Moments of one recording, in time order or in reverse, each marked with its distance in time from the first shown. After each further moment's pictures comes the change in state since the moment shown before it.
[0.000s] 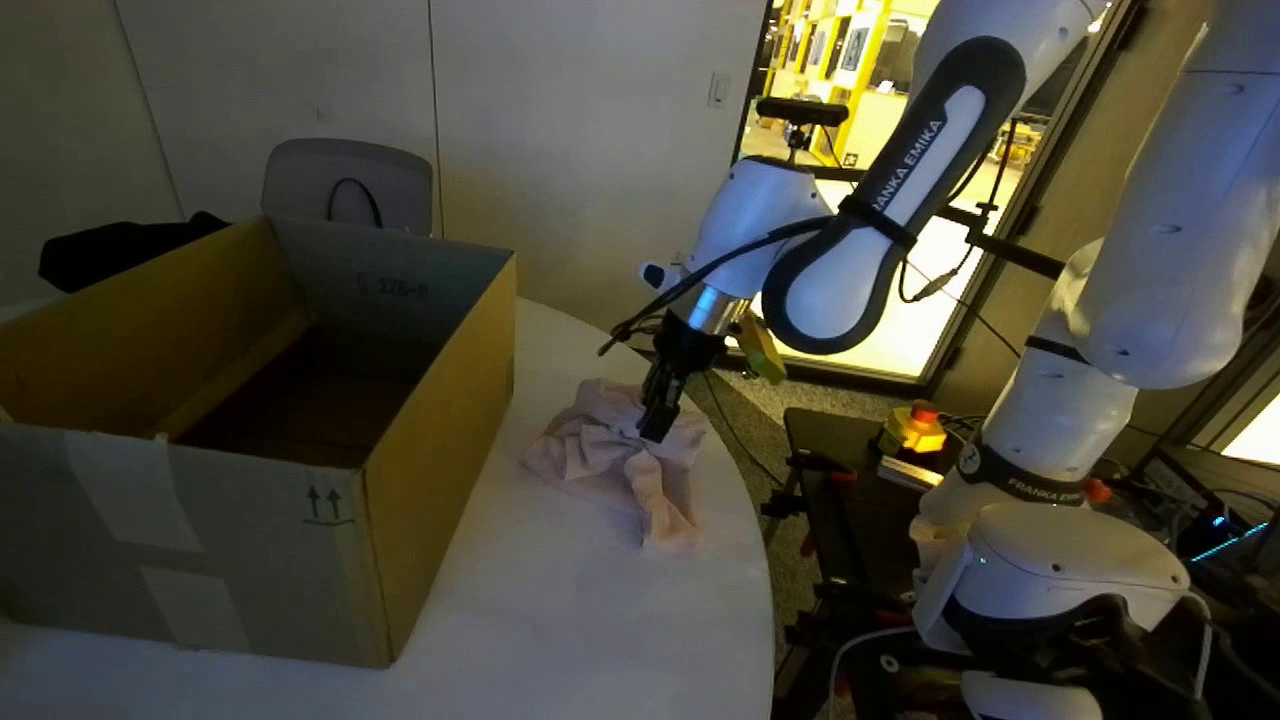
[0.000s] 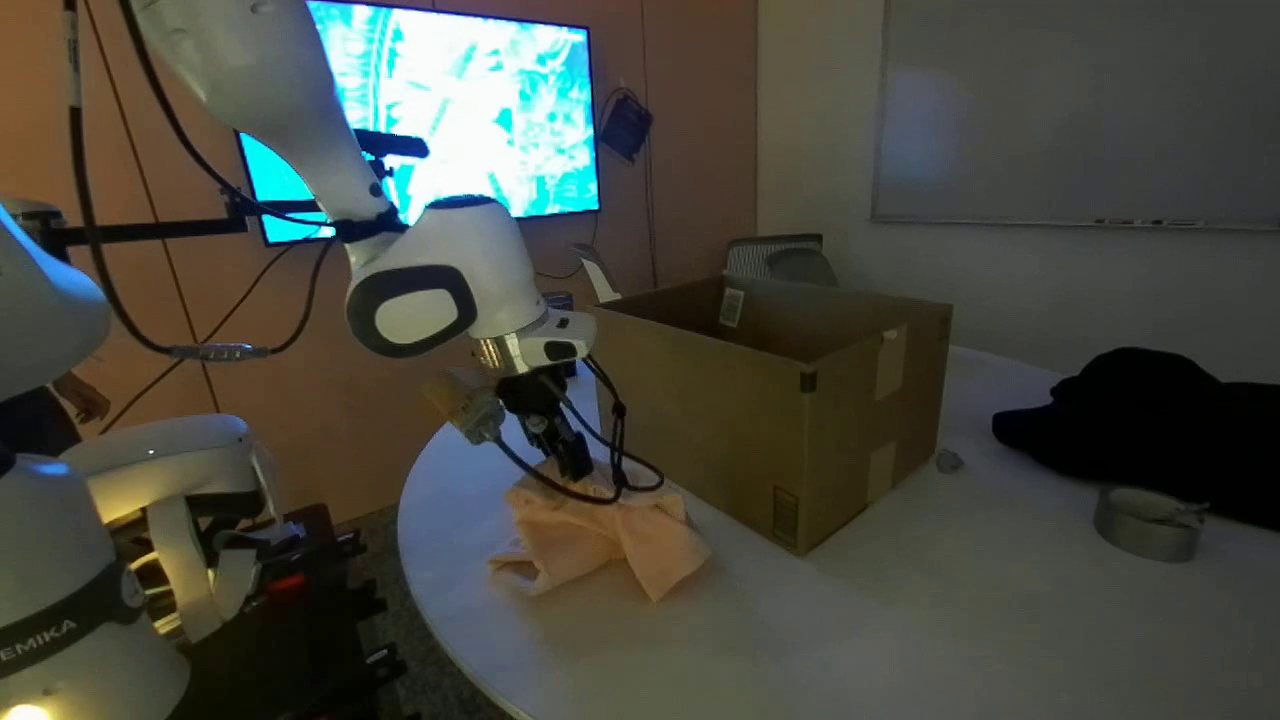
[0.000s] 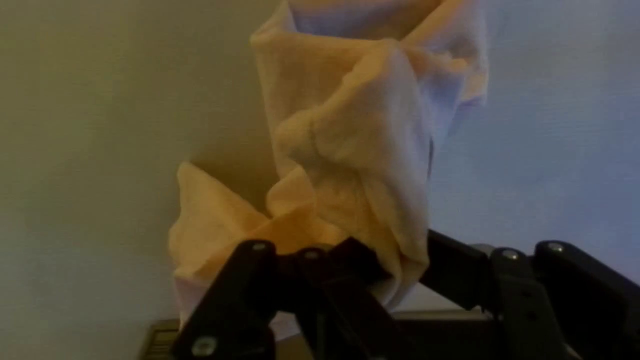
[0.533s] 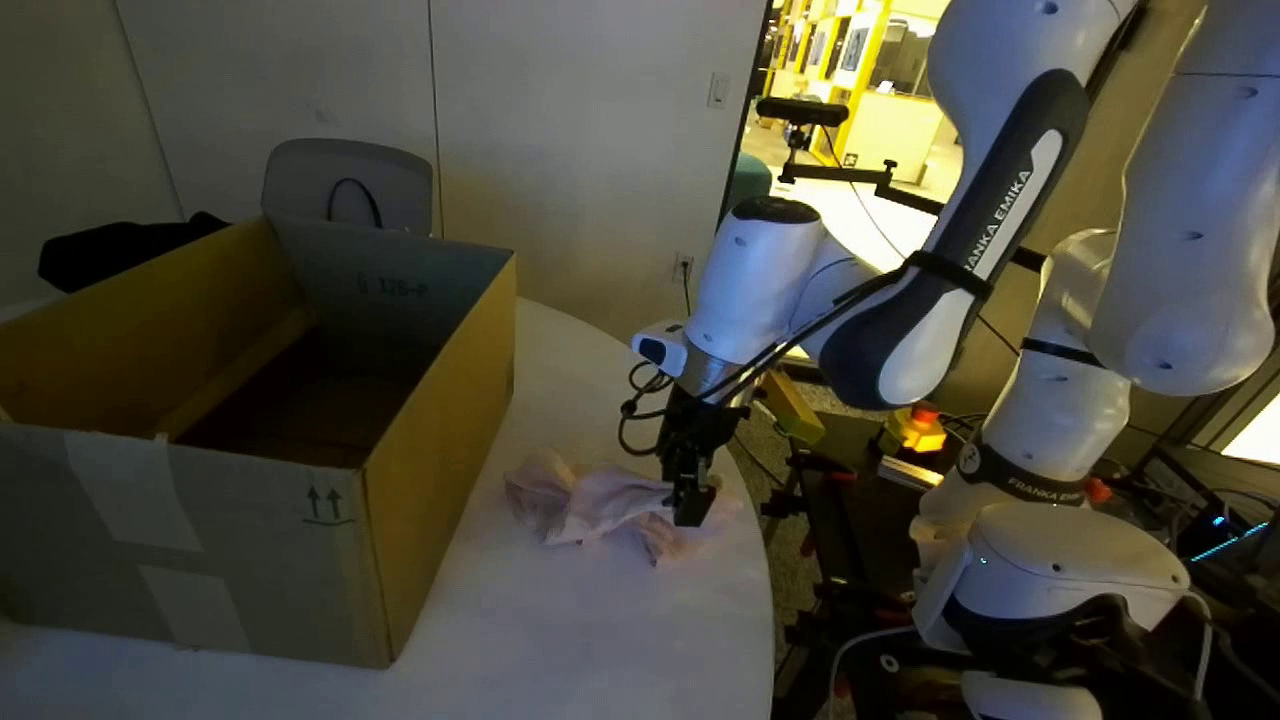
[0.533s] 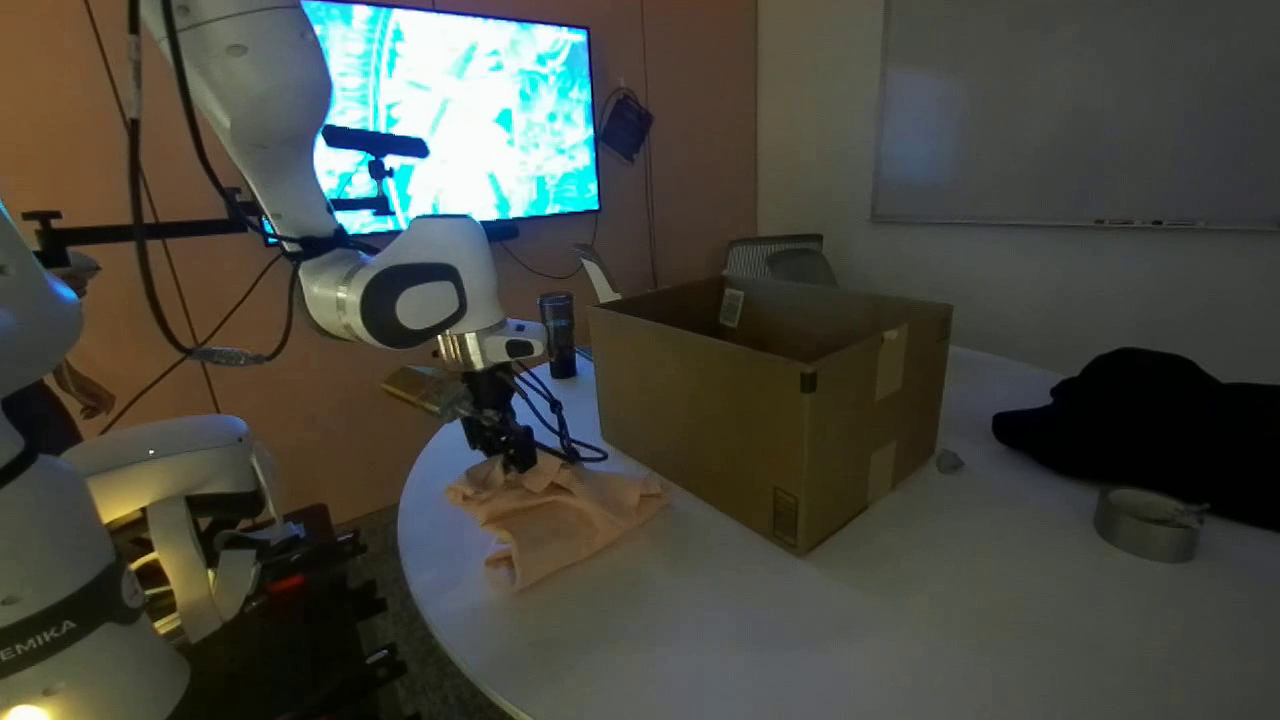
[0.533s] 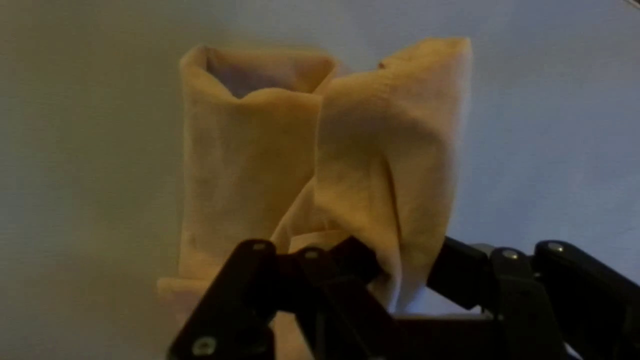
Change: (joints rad) arm 0.232 0.038 -0.057 0.012 -0.379 -0.130 0.335
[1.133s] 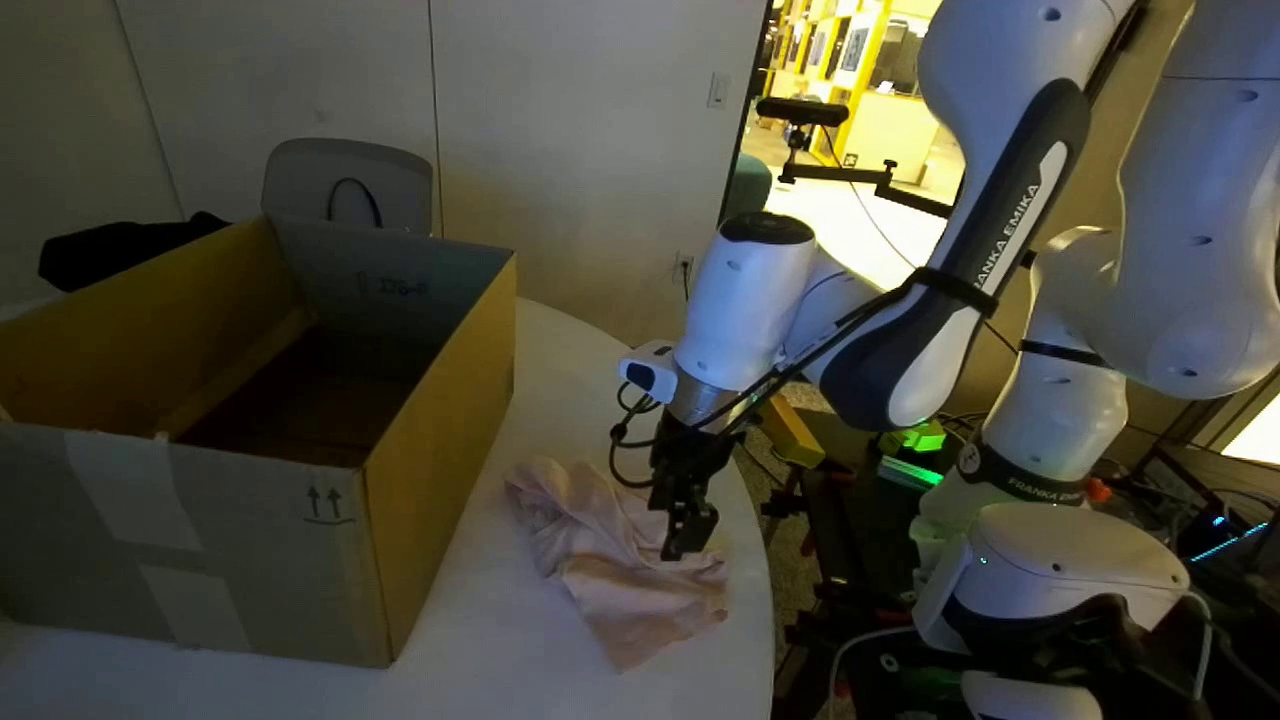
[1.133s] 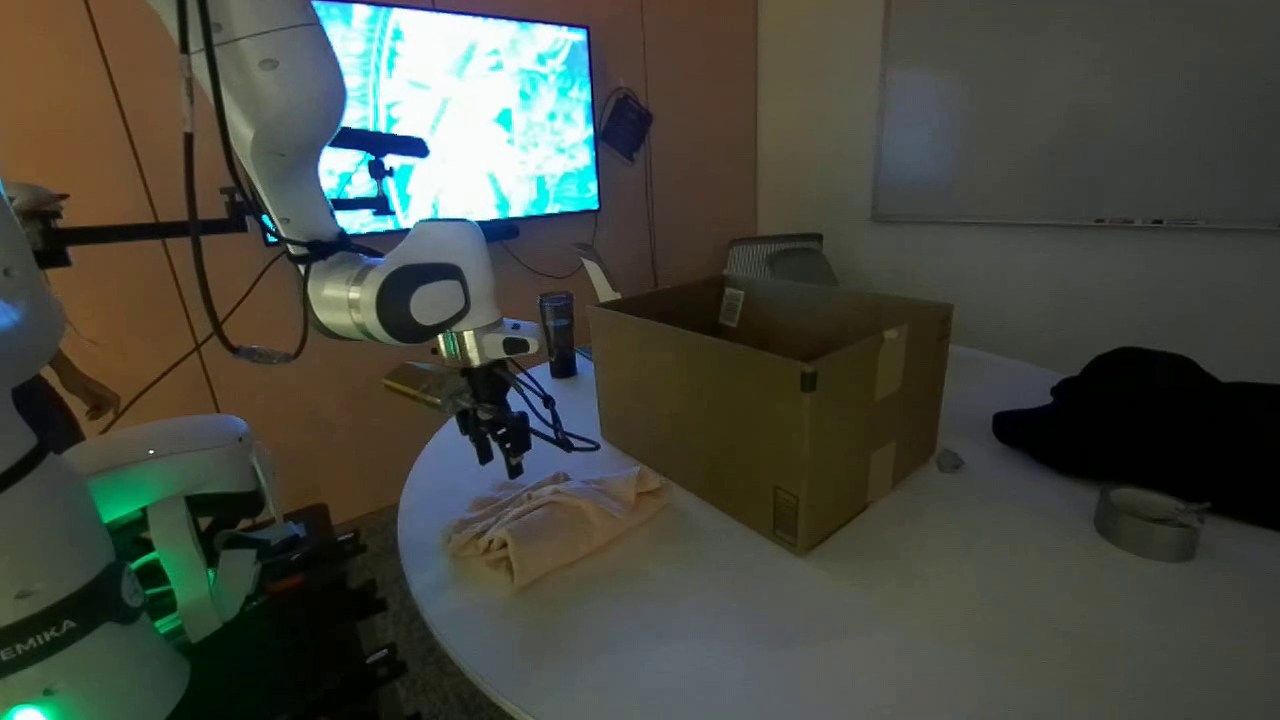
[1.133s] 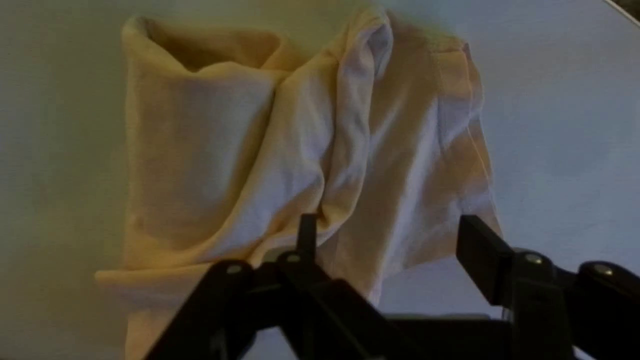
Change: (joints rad) arm 0.139 0.044 -0.063 0.055 -0.025 -0.026 0.064
